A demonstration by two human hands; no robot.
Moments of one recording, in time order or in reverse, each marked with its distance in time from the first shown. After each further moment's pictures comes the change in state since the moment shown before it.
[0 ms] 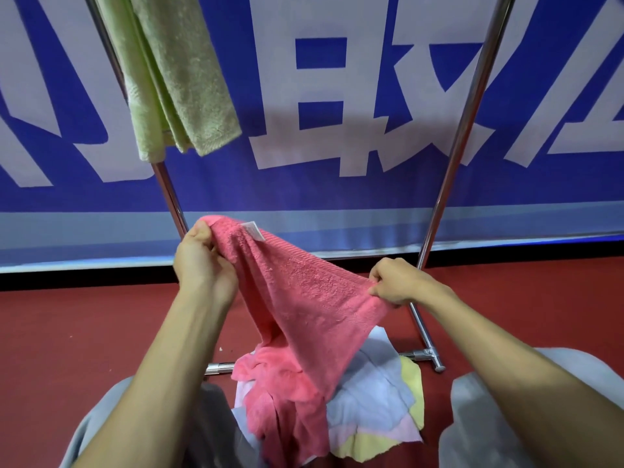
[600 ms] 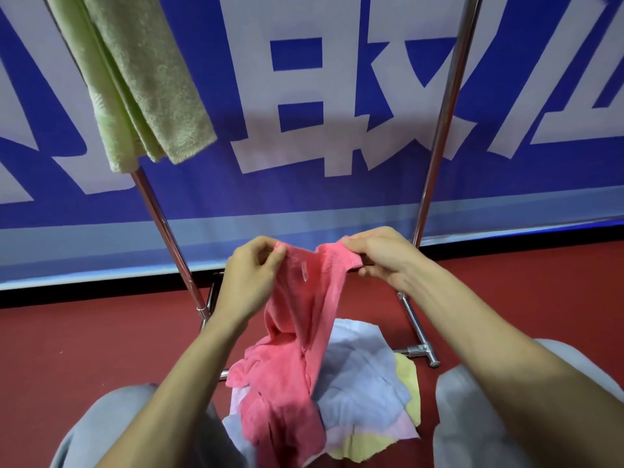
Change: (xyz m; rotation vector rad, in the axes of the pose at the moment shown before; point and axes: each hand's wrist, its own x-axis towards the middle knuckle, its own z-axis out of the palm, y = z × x) left_hand -0.021 -0.052 0.001 1.361 -0.417 0.382; right_hand -0.018 -0.023 -0.030 1.191 0.061 0.055
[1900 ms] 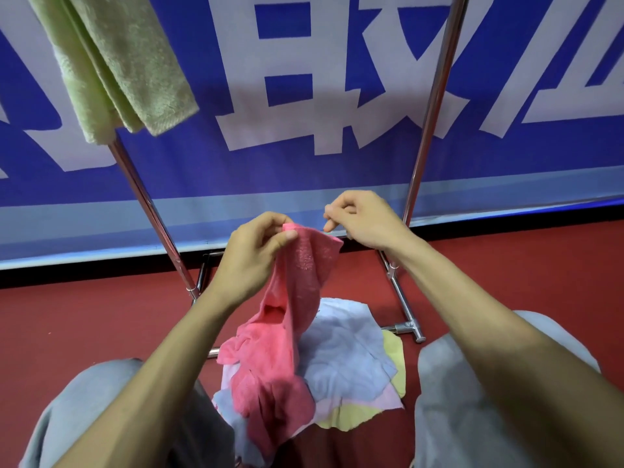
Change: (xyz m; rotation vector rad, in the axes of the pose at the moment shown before) left_hand -0.010 0.010 0.007 -0.054 -0.195 0.213; right_hand -0.006 -0.011 -0.003 -0.584 0.093 -0.363
